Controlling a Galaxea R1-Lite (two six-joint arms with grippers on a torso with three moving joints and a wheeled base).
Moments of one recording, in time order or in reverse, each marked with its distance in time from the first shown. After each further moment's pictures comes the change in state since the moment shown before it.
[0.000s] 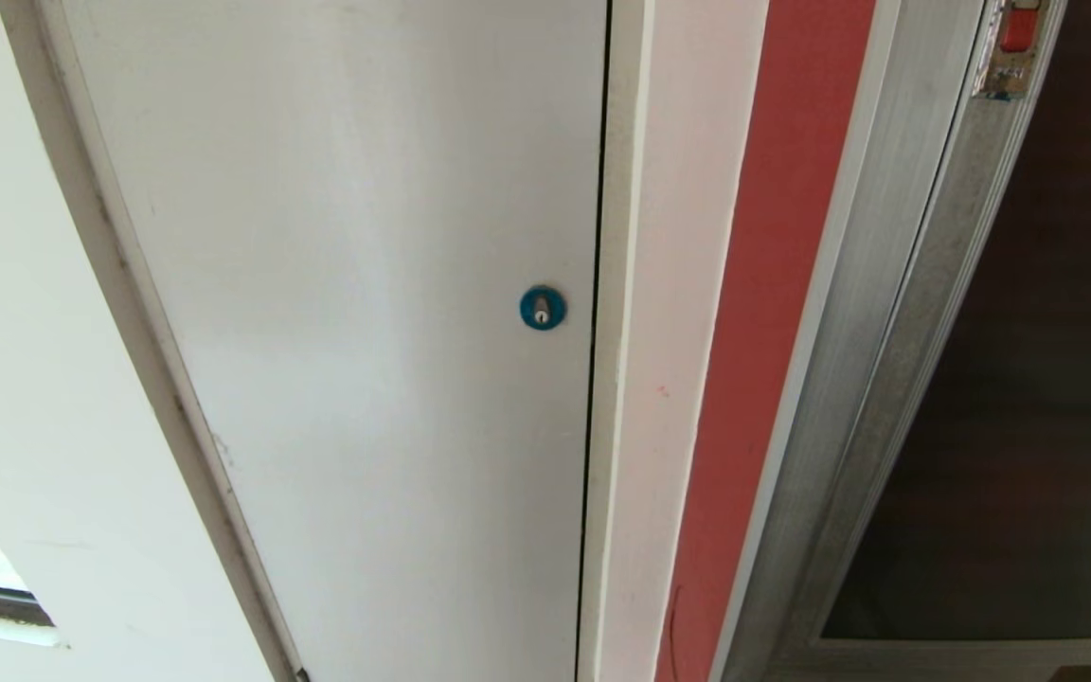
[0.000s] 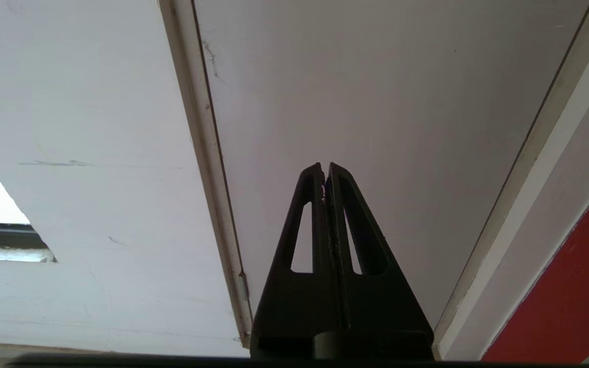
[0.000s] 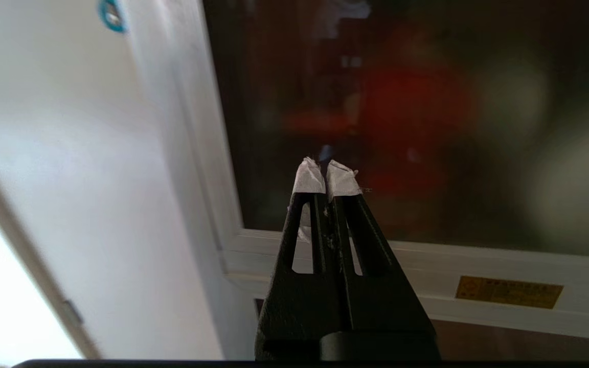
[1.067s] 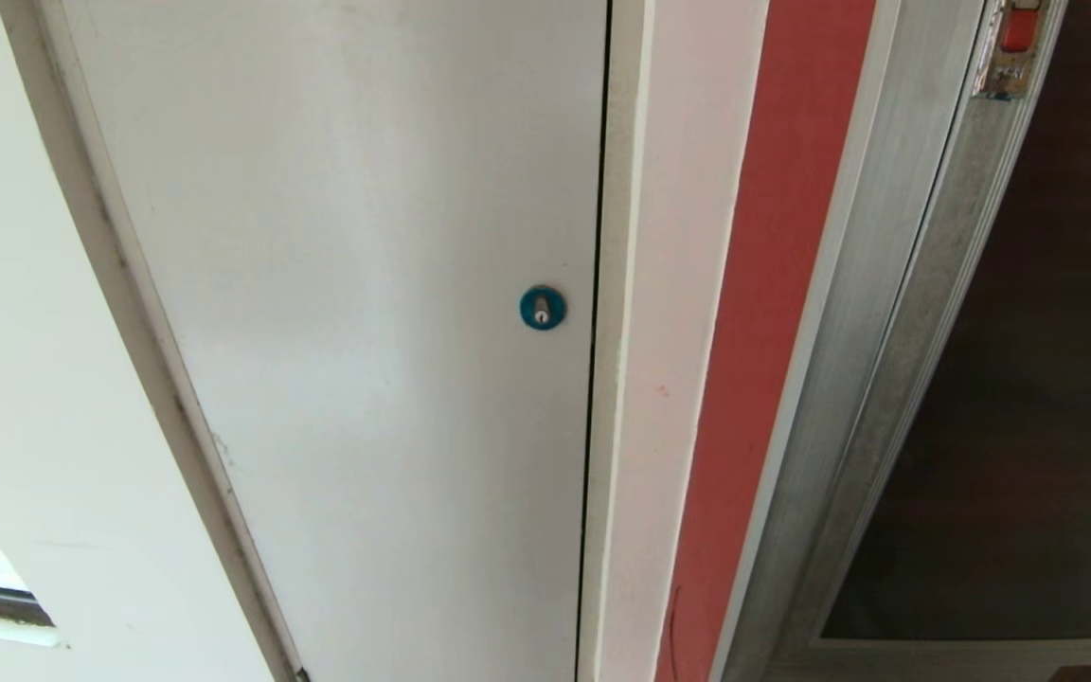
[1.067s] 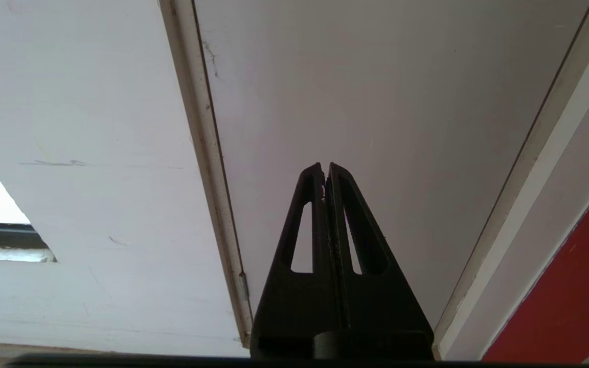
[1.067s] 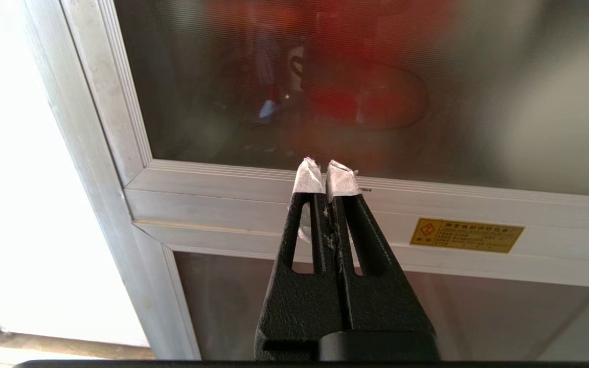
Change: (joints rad) left arm 0.000 0.000 0.000 0.000 0.000 0.000; right arm -0.007 -0.021 0.351 -0.223 -0.094 -0.143
